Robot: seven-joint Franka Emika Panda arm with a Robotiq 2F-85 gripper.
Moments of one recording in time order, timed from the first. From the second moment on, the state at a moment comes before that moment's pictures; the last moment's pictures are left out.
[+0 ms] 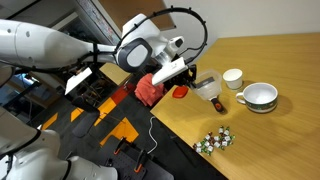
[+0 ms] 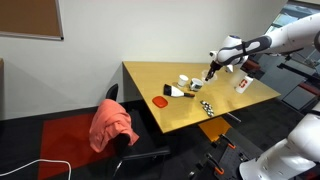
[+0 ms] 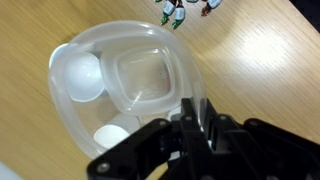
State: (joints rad) arm -0.44 0.22 -0.11 -2.12 -0.15 2.53 -0.86
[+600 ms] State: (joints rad) arm -0.42 0.22 -0.13 -2.13 -0.15 2.54 -0.86
